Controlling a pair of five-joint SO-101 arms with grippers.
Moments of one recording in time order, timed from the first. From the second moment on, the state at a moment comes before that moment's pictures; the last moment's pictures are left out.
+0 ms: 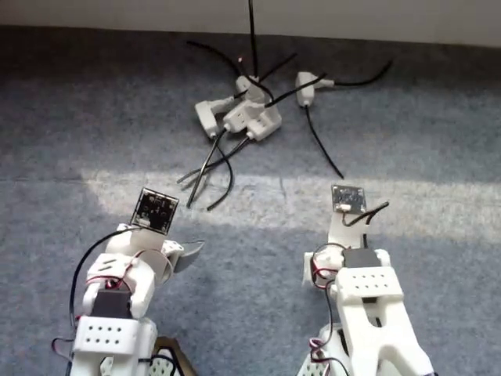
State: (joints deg) left arm -3.6 -85.6 96.5 41.7 -15.9; right arm -7.9 -45.8 73.2 58.7 -8.7
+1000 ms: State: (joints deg) left arm -4.1 -103.8 79.4 72.0 8.0; right arm -5.7 -46.2 82.2 50.9 -8.7
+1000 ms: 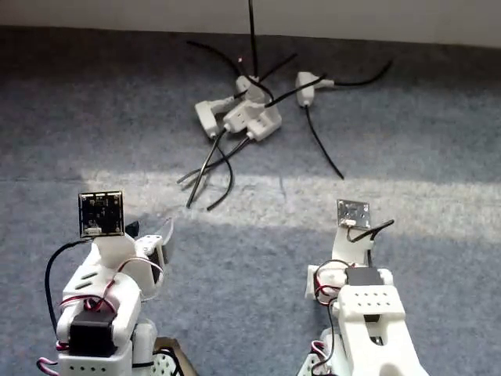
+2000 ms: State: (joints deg) left arm -4.1 -103.9 83.9 84.8 8.0; right arm -5.6 -97.0 95.2 68.9 -8.7
